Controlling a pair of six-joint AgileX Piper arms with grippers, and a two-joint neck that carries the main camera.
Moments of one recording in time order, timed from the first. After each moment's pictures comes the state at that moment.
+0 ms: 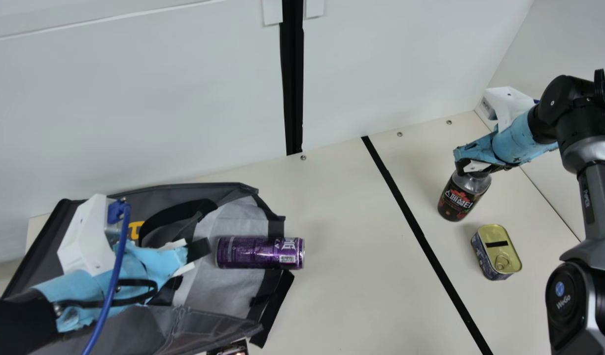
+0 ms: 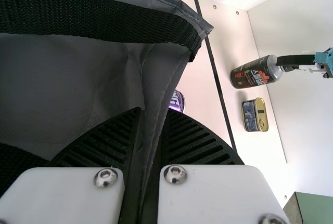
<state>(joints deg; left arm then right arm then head) -26.3 85.2 -72.2 -40.9 41.9 0.0 -31.0 108.0 -103.6 6.8 69.8 -22.1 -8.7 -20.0</state>
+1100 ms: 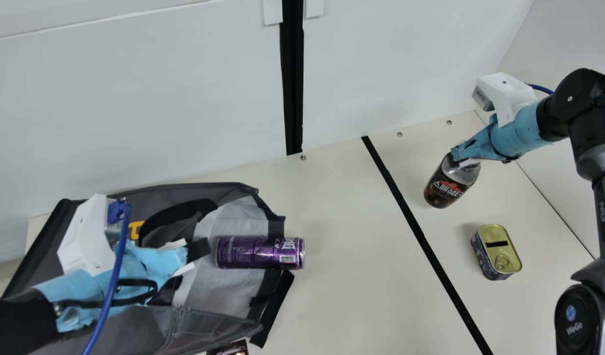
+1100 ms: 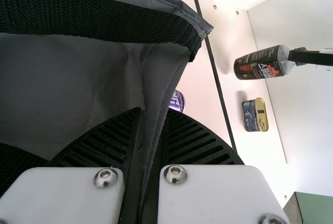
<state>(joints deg) -26.3 85.2 -72.2 -40.9 41.9 0.0 -30.2 101.8 -101.6 14.6 70.0 -34.5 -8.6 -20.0</state>
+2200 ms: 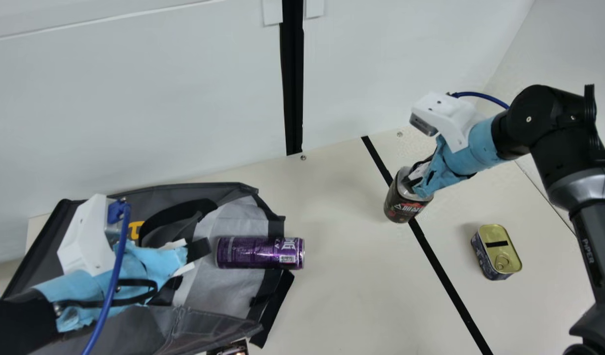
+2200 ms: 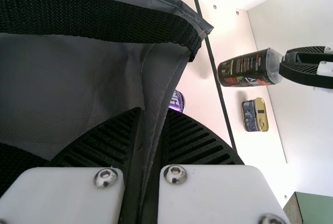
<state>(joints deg) -26.3 85.2 -72.2 -40.9 41.9 0.0 -18.6 92.6 -91.8 16.5 69.8 -48.7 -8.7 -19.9</state>
